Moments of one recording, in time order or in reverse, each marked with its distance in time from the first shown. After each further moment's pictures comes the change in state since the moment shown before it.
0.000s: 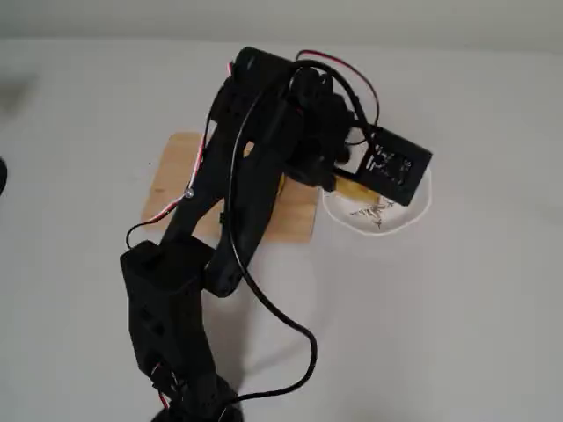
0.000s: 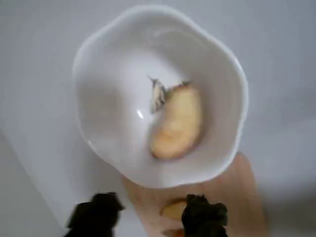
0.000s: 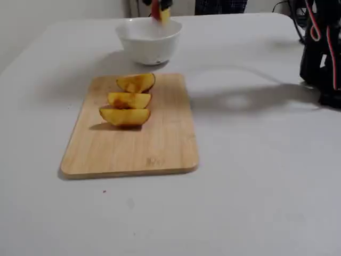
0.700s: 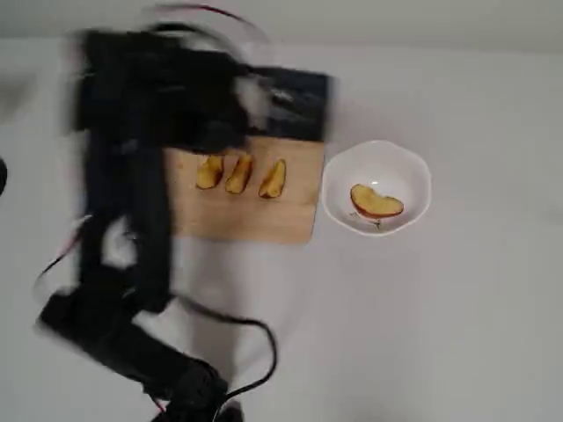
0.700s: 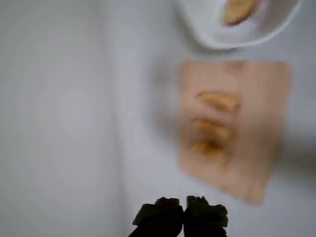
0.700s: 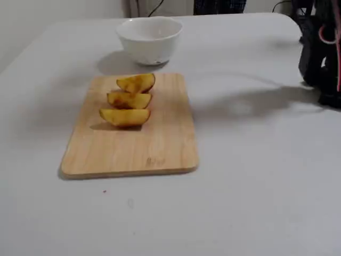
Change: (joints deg) arm -22.0 35.1 2.3 6.2 0.6
